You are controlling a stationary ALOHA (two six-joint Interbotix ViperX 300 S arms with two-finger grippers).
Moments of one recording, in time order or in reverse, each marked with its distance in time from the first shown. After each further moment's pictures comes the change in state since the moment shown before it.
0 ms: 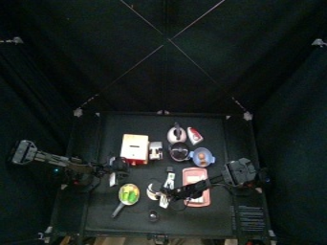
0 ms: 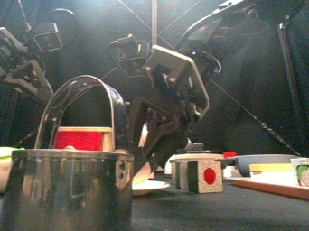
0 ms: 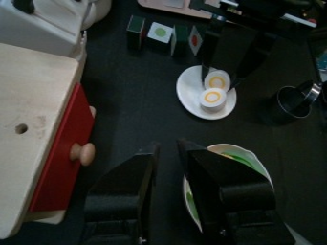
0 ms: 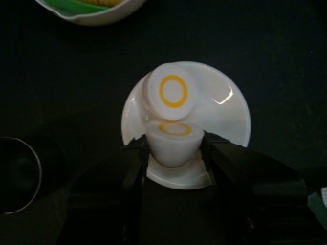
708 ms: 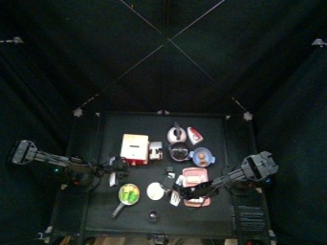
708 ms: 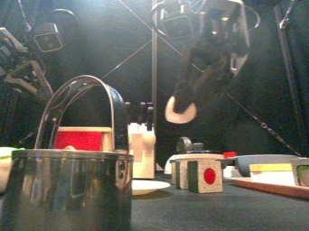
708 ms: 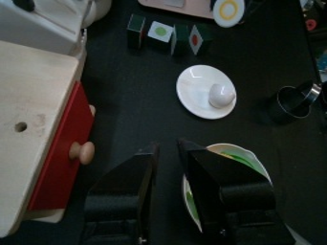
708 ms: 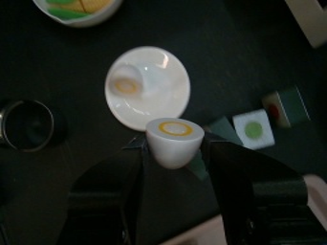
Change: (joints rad) left arm -0.002 0.000 0.003 -0.011 0.000 0.000; right arm 0.072 -0.302 0.164 0.032 0.224 0.034
